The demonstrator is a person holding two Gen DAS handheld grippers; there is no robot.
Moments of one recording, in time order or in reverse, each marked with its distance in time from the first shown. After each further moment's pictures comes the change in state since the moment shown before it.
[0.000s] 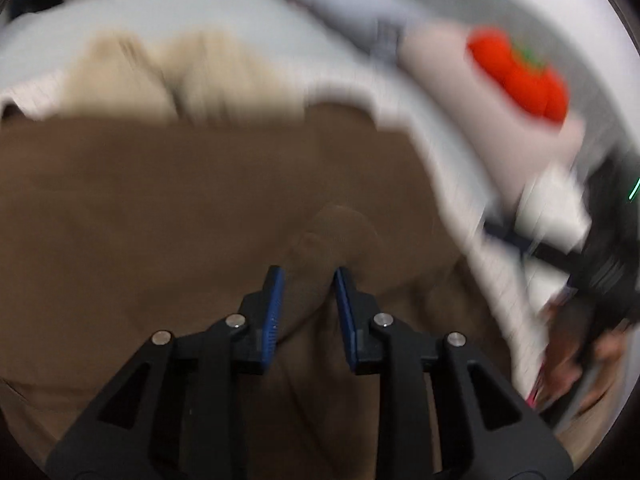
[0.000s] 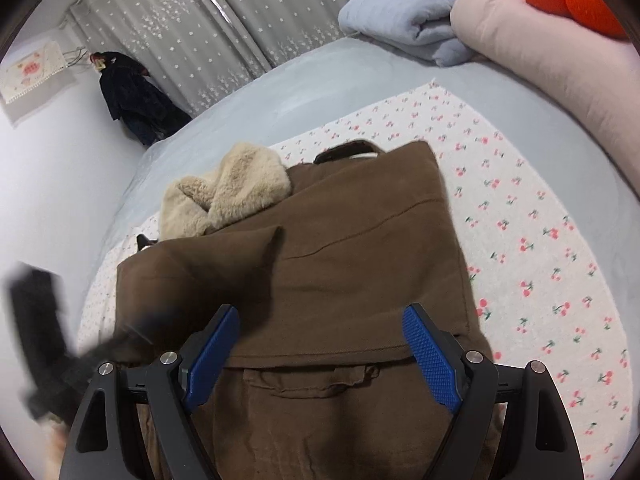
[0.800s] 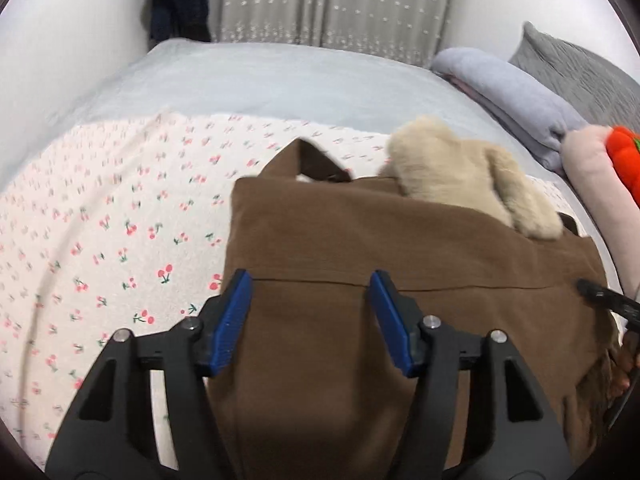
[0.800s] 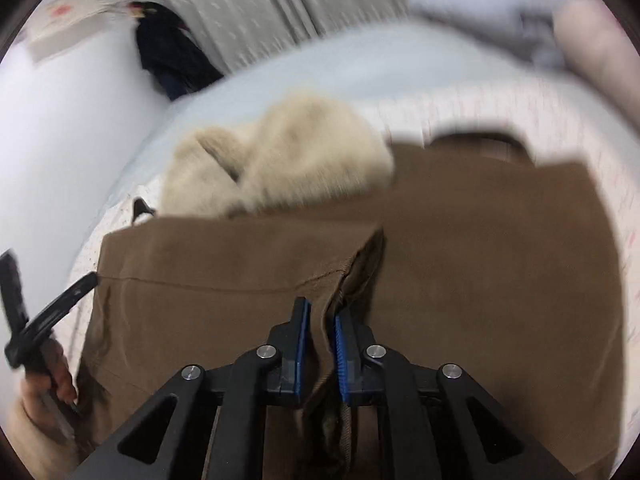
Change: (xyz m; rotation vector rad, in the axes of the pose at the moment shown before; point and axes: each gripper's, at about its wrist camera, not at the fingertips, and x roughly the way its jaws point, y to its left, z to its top) left arm -0.089 0.233 -0.005 -0.220 -0.323 0.433; right arm 0.108 0.083 0.019 -0.219 -0.037 -0.005
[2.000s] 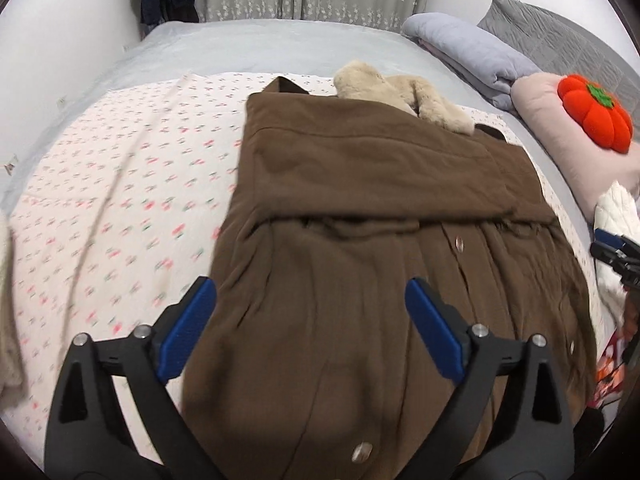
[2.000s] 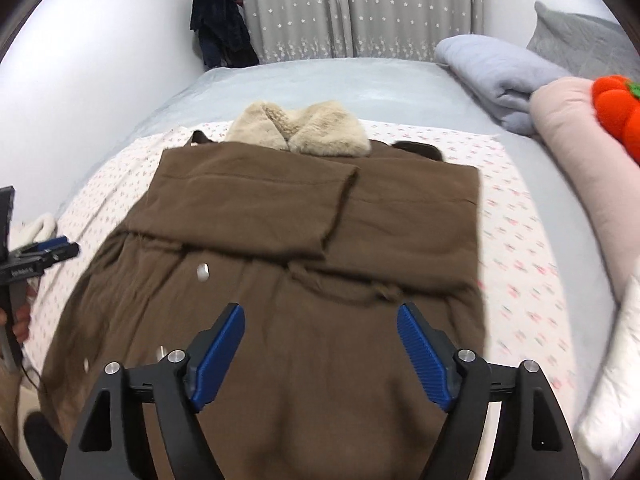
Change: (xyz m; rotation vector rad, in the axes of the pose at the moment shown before) left arm -0.198 -0.028 -0.119 0.093 0.122 -0.007; right arm -0.186 0.003 -0.100 -0.249 0.059 -0.082
